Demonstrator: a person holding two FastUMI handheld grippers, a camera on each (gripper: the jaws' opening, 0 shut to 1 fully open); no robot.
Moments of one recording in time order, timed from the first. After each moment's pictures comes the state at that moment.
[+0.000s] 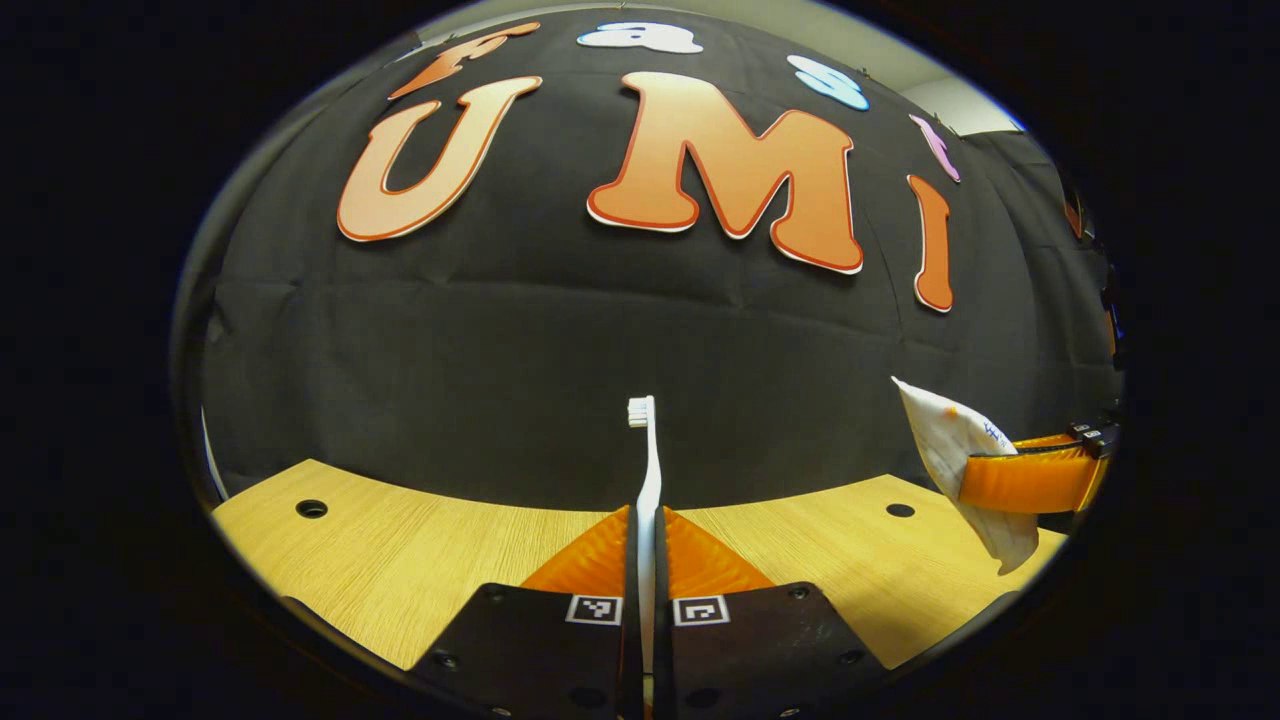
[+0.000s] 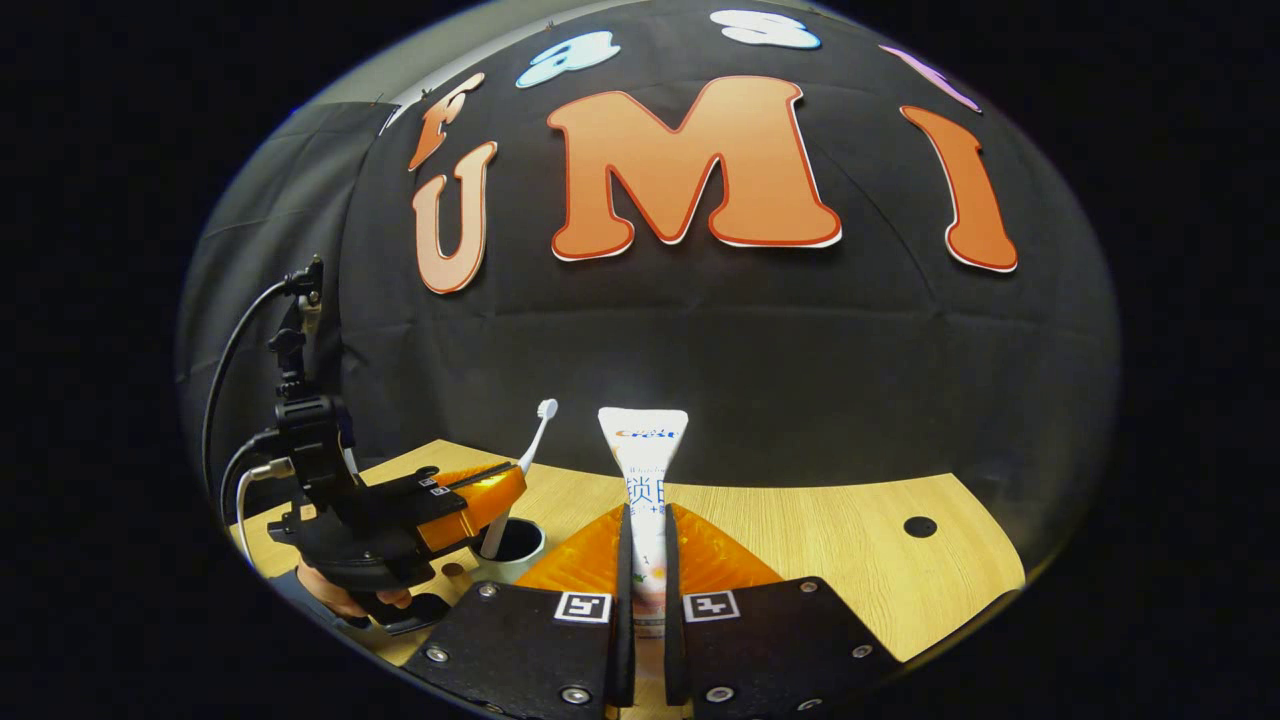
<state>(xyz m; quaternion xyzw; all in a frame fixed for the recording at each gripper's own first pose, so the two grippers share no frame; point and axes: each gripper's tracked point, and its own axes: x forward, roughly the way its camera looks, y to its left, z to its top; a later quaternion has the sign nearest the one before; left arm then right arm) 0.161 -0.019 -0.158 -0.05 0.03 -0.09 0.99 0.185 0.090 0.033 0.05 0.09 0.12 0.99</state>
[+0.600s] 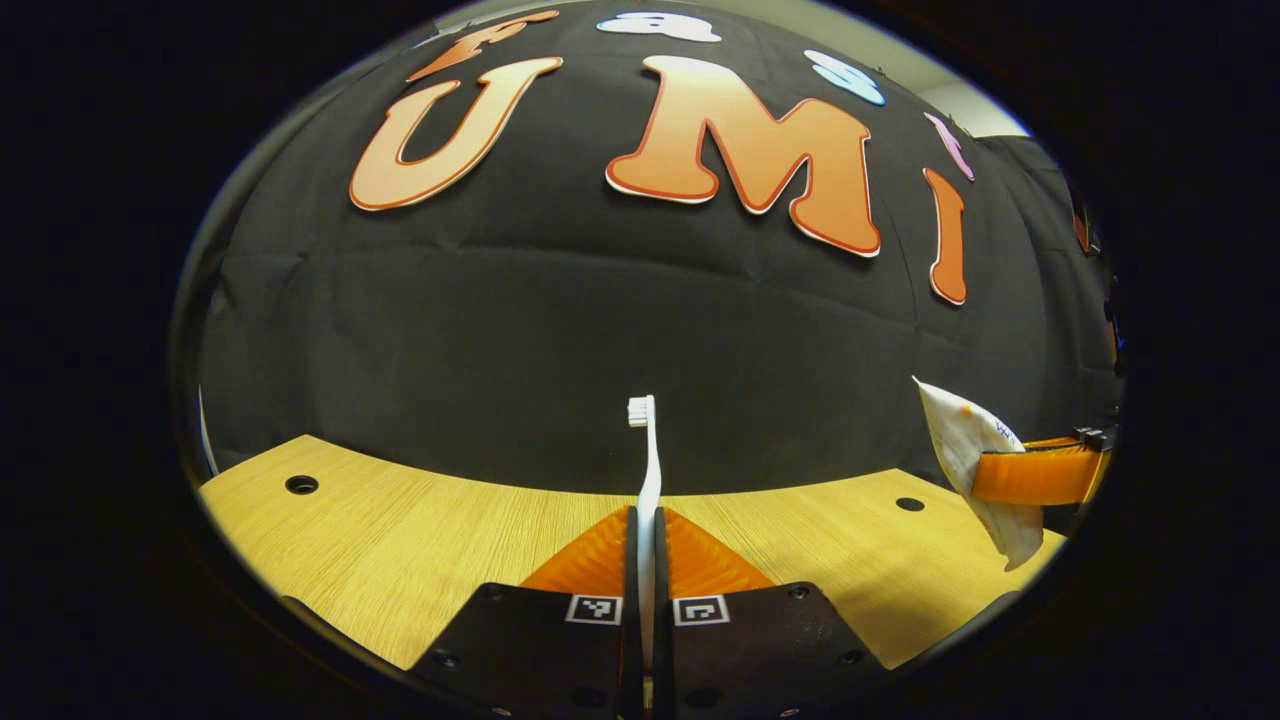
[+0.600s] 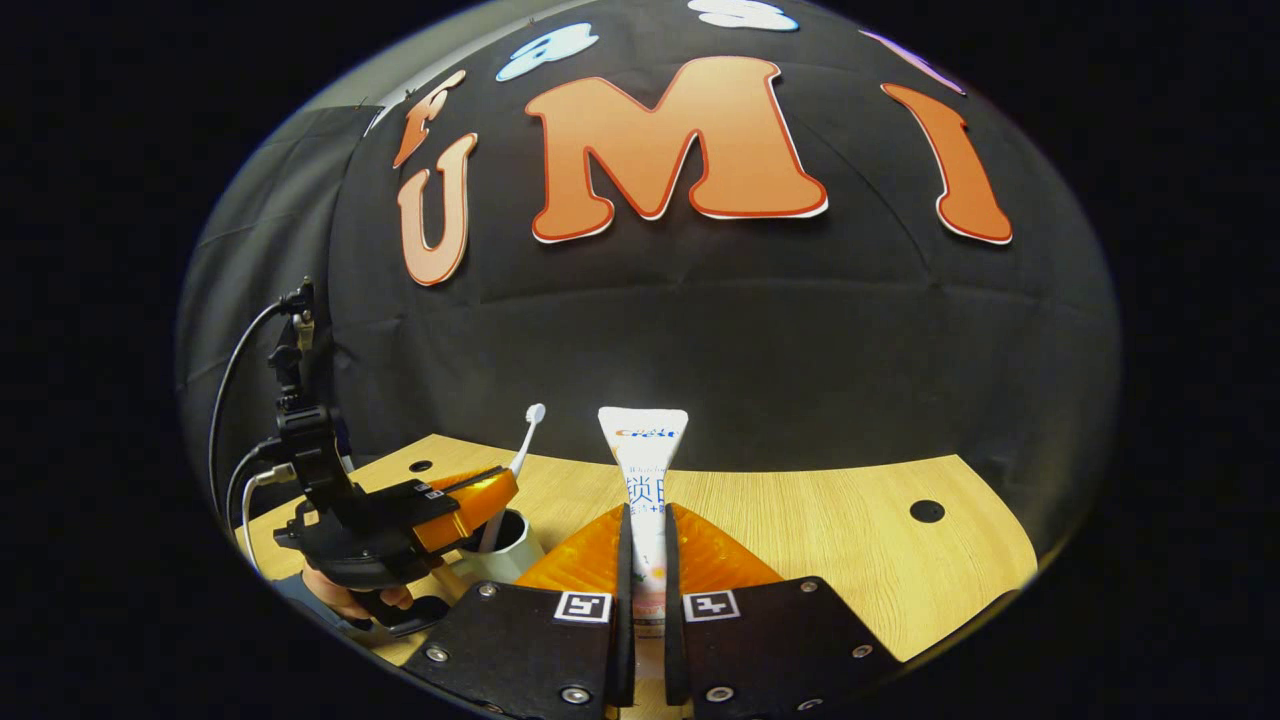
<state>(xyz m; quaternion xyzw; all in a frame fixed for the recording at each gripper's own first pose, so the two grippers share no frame) 0.171 -0.019 -0.187 -0.07 0.05 -0.08 0.99 0.197 0.081 0.012 0.07 0.11 0.11 0.99</state>
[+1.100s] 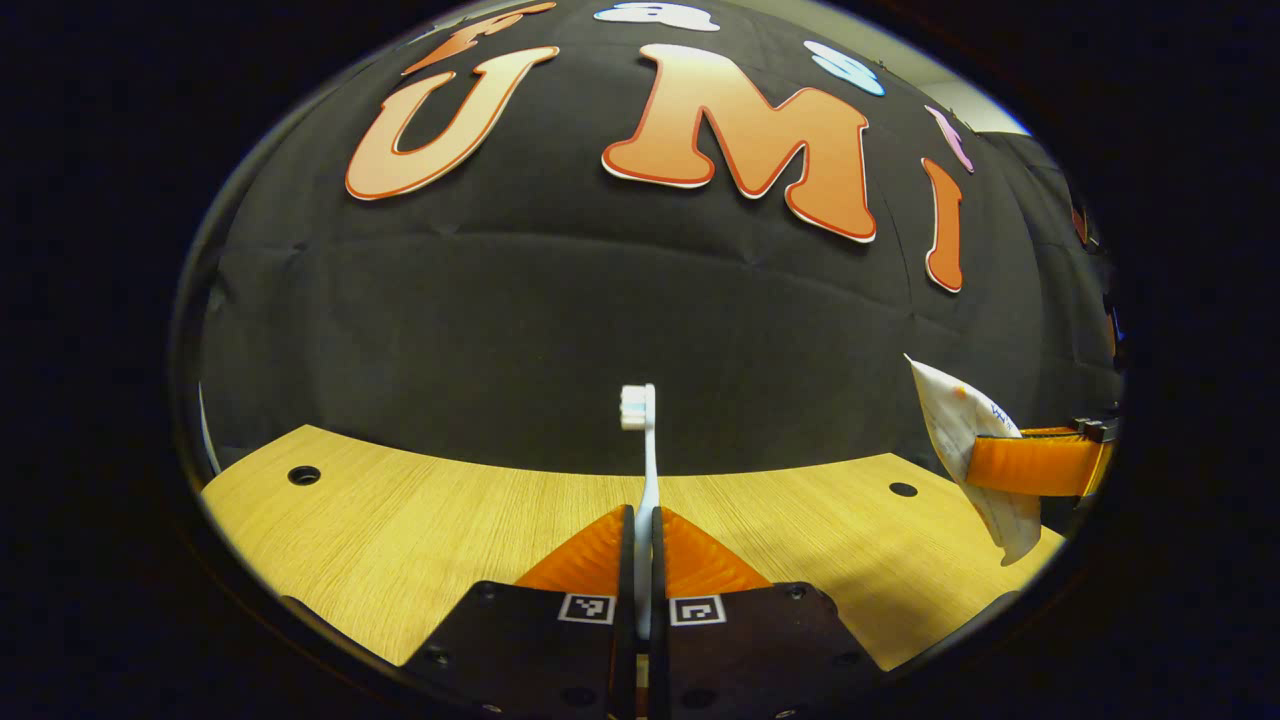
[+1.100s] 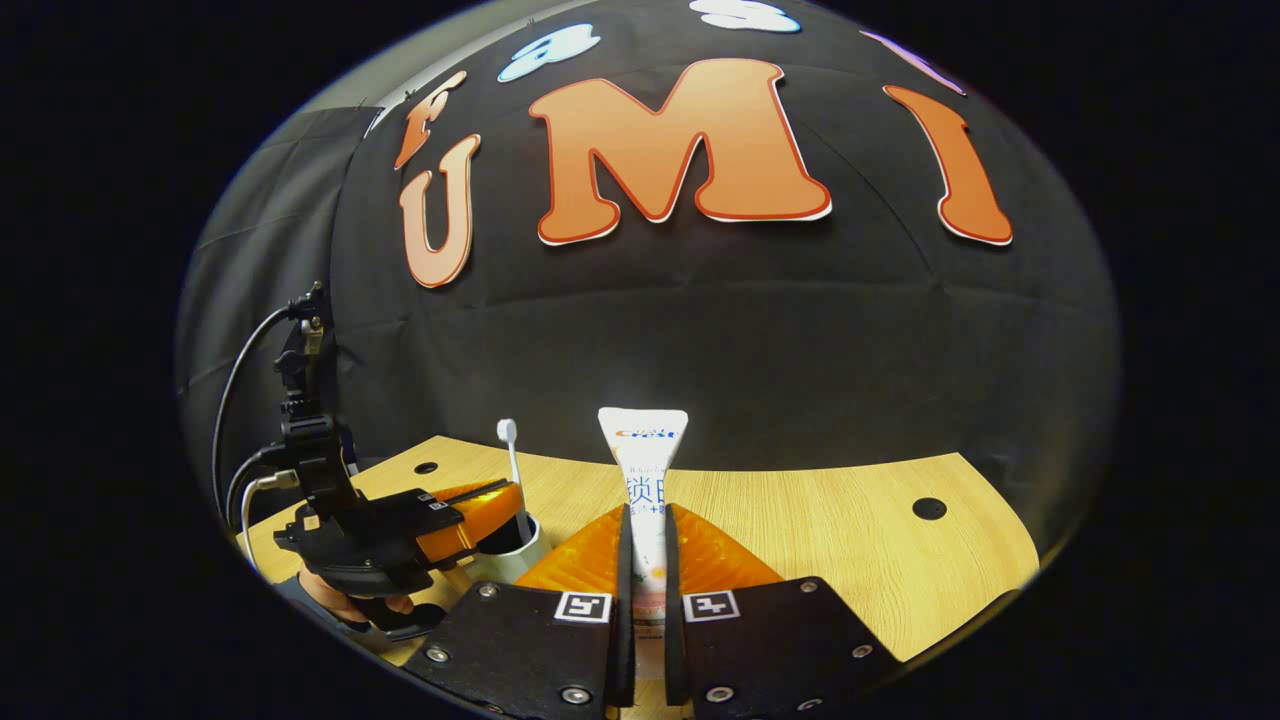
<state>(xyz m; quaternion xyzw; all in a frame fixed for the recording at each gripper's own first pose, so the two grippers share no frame) 0.157 -0.019 -0.189 -0.06 0.09 -0.09 0.99 0.188 0.091 0.017 0.07 0.11 0.11 0.99</state>
